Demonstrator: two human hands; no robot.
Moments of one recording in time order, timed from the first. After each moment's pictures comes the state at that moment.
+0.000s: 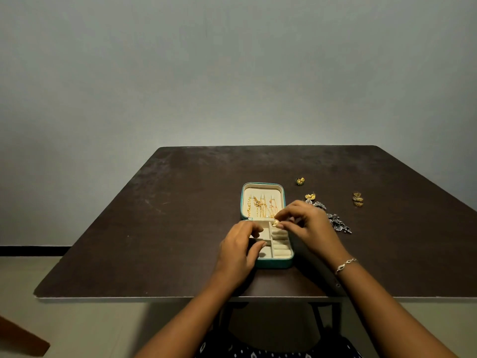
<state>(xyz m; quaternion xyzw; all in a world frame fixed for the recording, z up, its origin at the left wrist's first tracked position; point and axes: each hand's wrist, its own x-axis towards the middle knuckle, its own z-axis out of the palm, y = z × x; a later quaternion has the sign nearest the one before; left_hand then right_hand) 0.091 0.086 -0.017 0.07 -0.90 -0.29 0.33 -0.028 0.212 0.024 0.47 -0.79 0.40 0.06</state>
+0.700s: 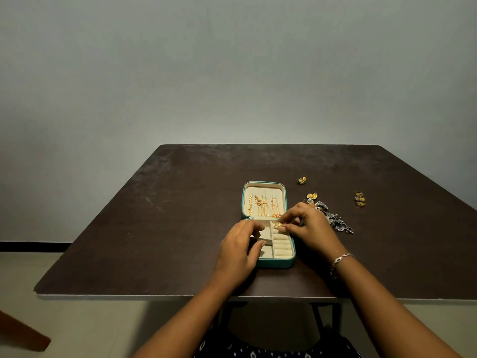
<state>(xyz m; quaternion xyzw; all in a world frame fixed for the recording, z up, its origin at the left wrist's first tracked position) 0.092 0.087 -0.017 0.08 -0.90 -0.29 0.32 -0.043 0.207 0.015 0.39 -0.84 0.37 -0.02</state>
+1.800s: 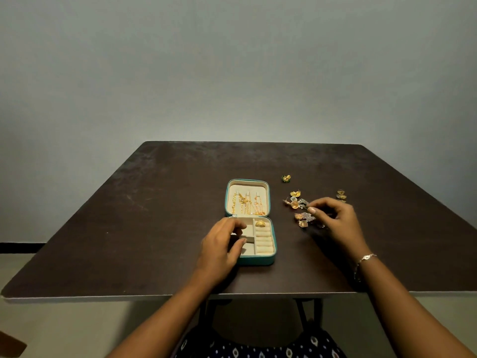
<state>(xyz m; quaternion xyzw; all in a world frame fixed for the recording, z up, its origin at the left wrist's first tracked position) 0.094 0.086 -0.017 0.08 -0.89 -0.31 0.32 -0.079 0.268 0.011 0.31 -0.78 0.55 0.03</state>
